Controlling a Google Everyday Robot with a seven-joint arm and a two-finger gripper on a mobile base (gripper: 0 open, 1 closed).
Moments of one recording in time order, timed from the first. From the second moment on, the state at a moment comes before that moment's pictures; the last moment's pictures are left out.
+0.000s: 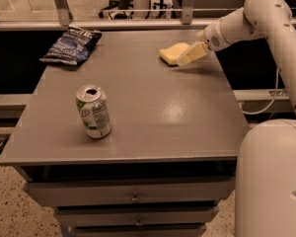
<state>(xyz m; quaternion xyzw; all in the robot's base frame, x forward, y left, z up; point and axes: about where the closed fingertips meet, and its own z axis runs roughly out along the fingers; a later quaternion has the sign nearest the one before) 0.797 -0.172 0.860 -0.45 0.78 0.14 0.41</state>
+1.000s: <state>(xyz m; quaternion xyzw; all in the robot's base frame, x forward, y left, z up) 0.793 -0.167 0.867 -0.46 0.77 0.16 0.41</state>
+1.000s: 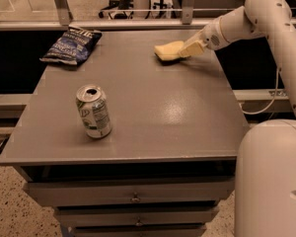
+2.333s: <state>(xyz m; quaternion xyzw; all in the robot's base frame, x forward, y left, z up) 0.649 -0.088 0.928 -0.62 0.63 0.20 0.41</state>
